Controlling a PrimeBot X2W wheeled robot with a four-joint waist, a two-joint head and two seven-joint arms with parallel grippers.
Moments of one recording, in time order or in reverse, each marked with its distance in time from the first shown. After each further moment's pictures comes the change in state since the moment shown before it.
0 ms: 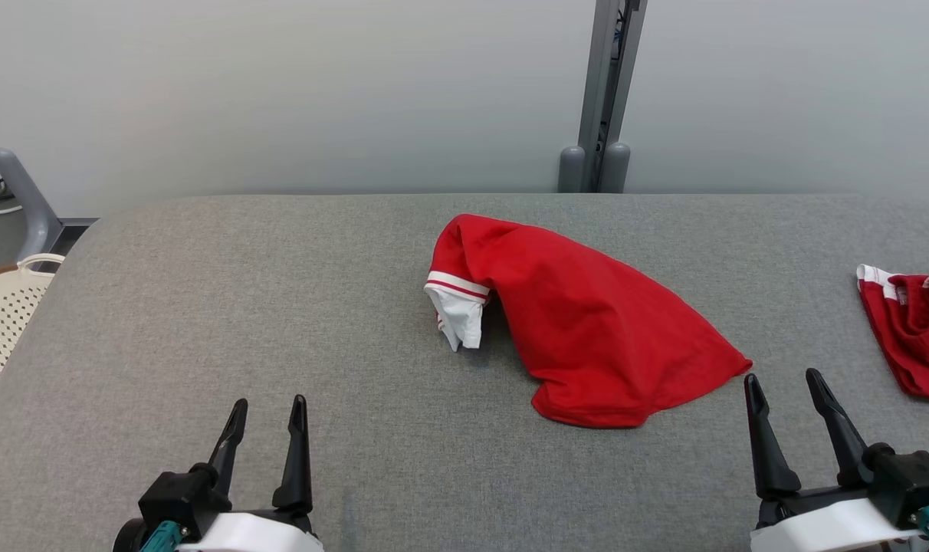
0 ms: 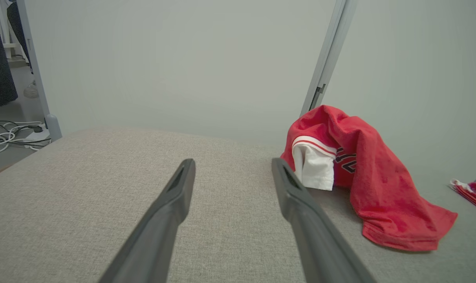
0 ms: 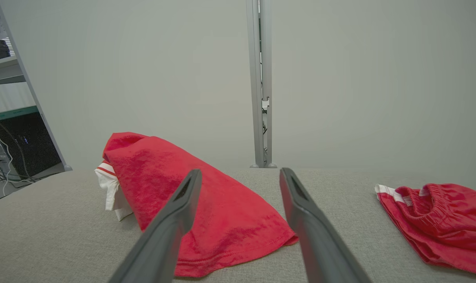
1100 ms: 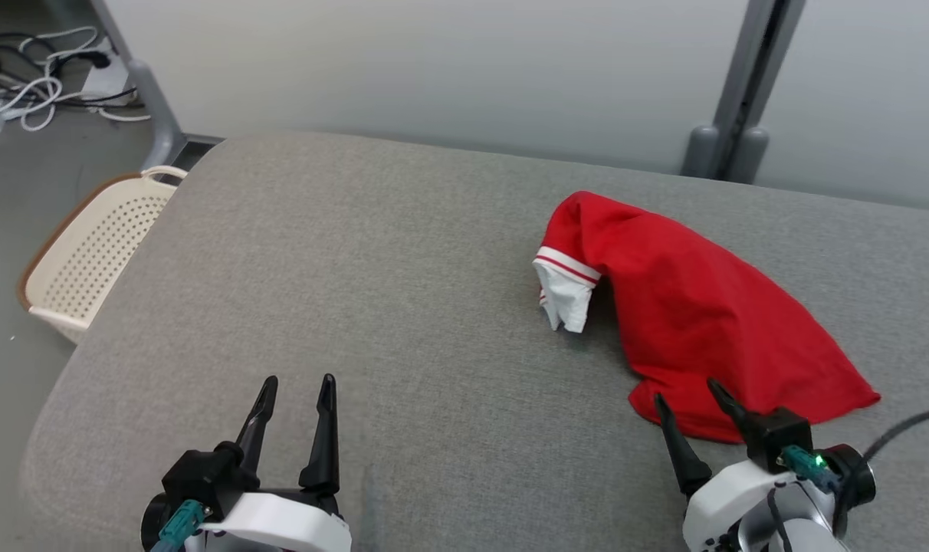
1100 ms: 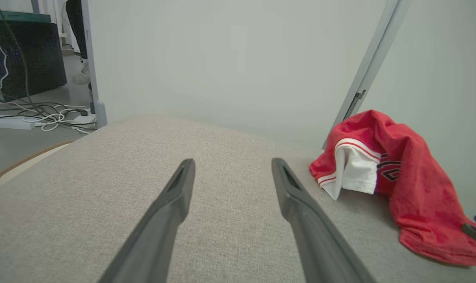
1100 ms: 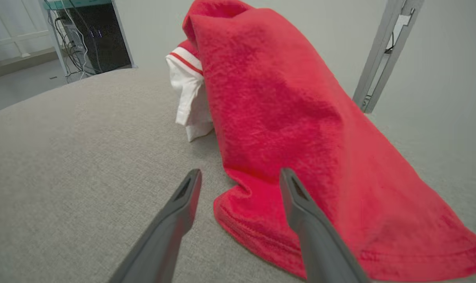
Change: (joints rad) left arm -0.043 -0.001 -0.071 -0.009 -0.045 0.012 0.000; right arm -0.214 0.002 0.169 0.389 -0.093 0.000 0.026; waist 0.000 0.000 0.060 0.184
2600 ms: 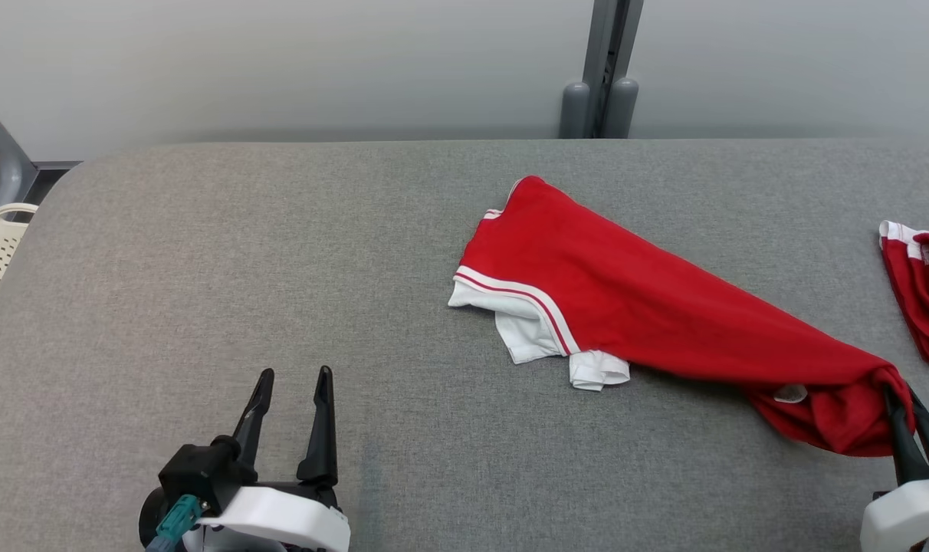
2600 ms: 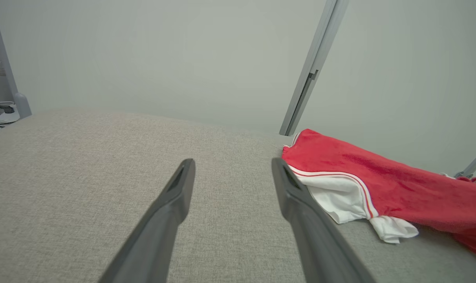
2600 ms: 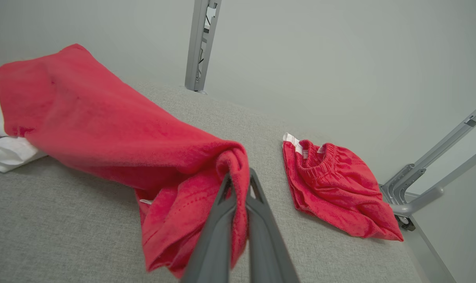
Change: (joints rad) left arm -0.010 0.000 0.000 -0.014 -0.016 0.016 0.000; right arm 0.199 -0.093 -0.378 -0.379 -0.205 0.000 0.154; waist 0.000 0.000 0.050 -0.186
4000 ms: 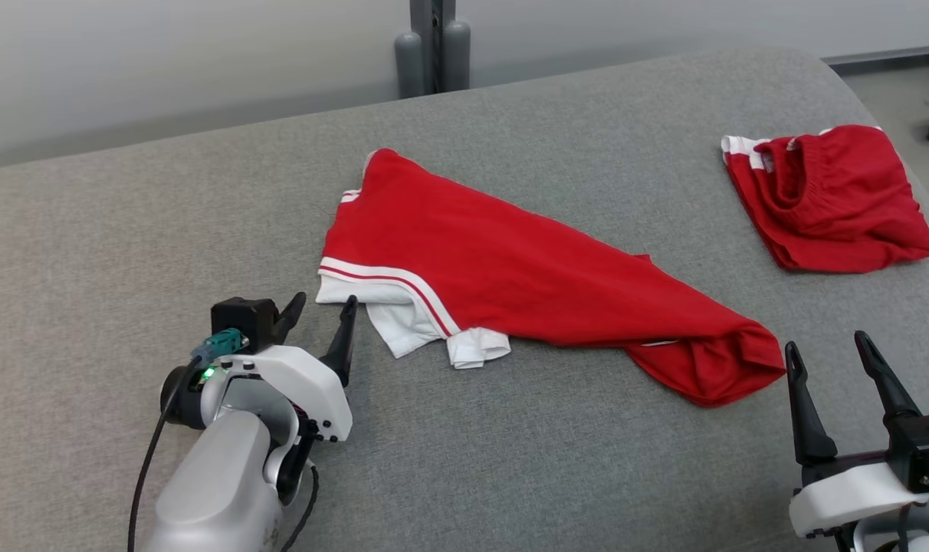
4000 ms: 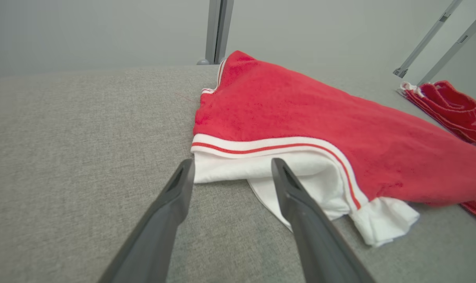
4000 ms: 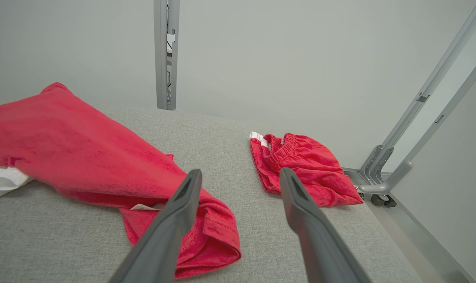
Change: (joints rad) left arm -0.483 0.003 -0.127 0.607 -0.053 -0.118 0.089; right arm -0.022 0.087 0.091 -0.075 0.046 0.000 -0.093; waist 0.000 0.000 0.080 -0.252
